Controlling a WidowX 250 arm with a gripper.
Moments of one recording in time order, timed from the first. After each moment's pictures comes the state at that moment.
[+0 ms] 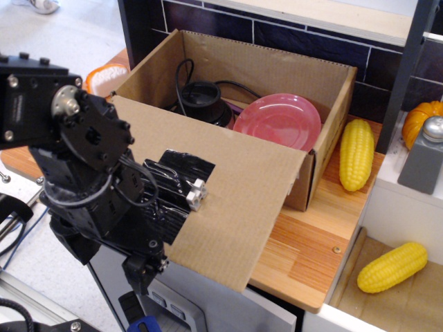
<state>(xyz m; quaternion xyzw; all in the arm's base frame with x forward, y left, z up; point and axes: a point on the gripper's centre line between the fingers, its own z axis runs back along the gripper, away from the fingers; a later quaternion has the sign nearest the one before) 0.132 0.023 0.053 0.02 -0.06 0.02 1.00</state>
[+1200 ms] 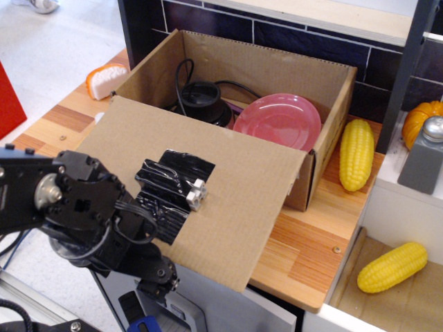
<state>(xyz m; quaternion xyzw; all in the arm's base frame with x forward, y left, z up) 0.140 0.020 0.028 0.02 -0.18 0.04 0.98</state>
